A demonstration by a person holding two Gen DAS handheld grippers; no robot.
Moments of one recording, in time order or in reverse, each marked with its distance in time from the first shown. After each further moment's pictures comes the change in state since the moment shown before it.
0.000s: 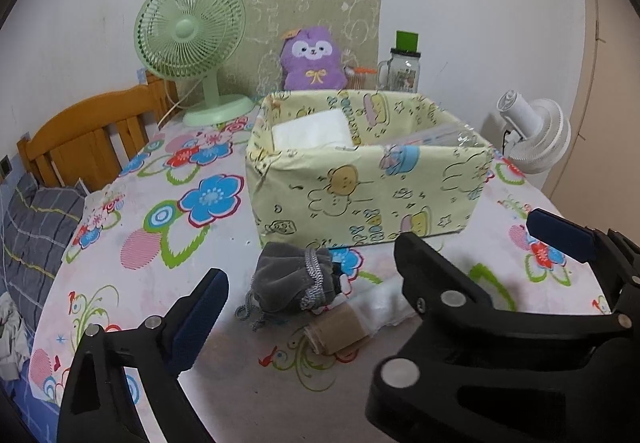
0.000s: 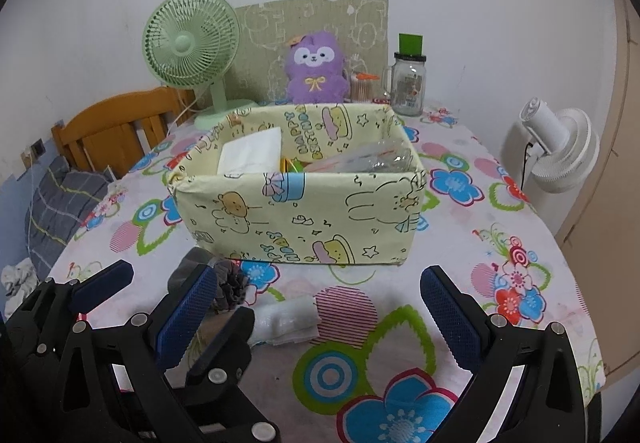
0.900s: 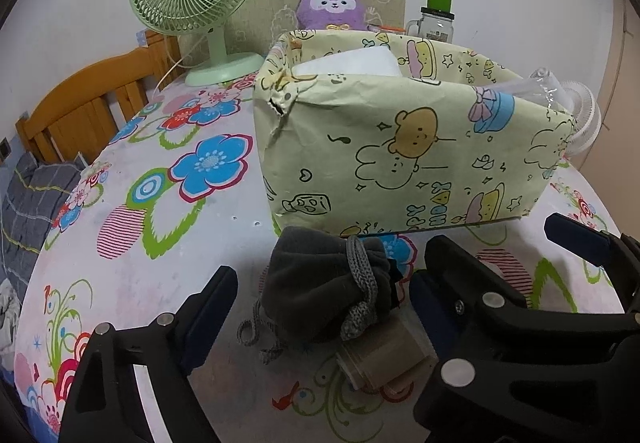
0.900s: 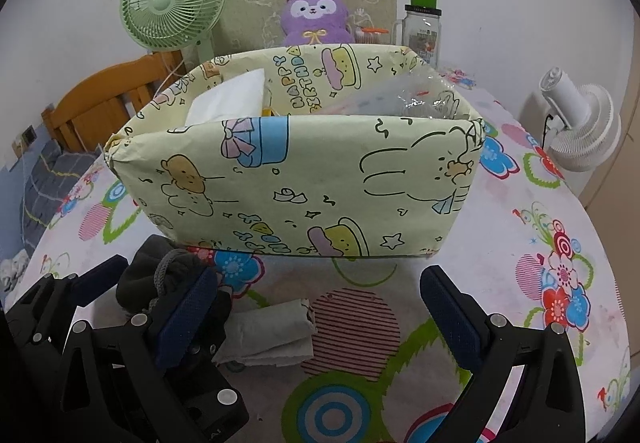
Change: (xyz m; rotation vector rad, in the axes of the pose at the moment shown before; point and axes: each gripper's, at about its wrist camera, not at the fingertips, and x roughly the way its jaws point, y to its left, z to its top) left arm 0.059 0.015 -0.003 -0.027 0.116 0.041; right arm 0.066 -0.005 -0.003 0.009 0.122 0.017
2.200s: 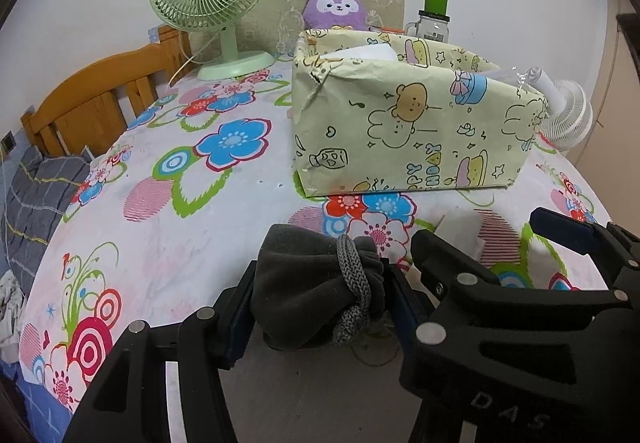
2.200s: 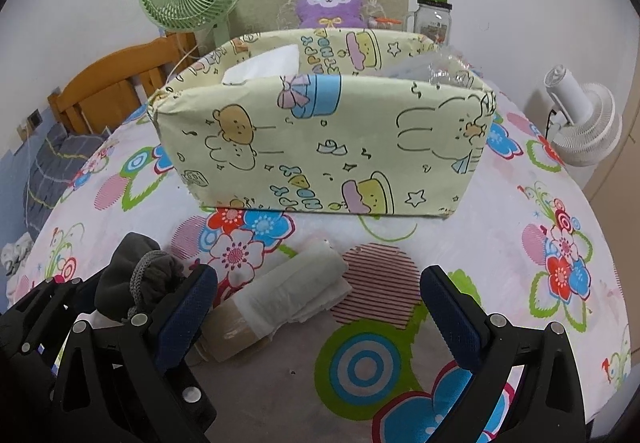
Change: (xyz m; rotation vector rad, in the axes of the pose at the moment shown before) left arm -0.030 0.012 -0.026 -0.002 -0.002 -0.007; right arm -0.014 0.018 -0.022 -0.025 0.045 0.009
